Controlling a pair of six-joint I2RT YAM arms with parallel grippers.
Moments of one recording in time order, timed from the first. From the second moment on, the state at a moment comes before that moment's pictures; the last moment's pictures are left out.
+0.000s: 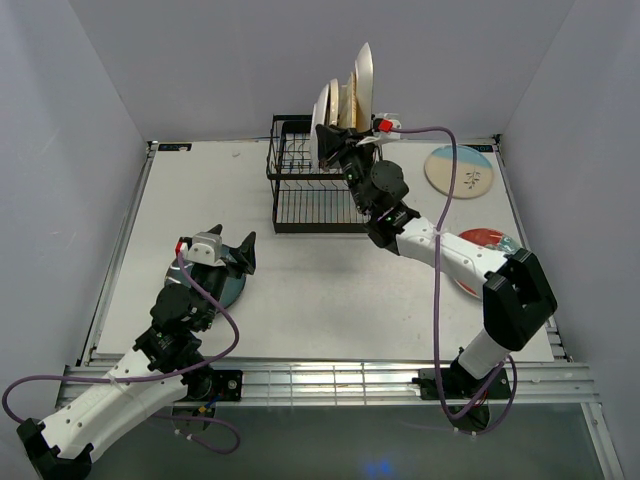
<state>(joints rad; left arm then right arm) -0.78 0.43 0.42 0.25 -0.51 0.09 0.76 1.62 1.23 0.77 0.36 0.35</state>
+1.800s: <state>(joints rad) -0.77 0.76 0.58 0.34 -0.69 0.11 0.62 1.17 1.15 0.22 0.55 0.14</state>
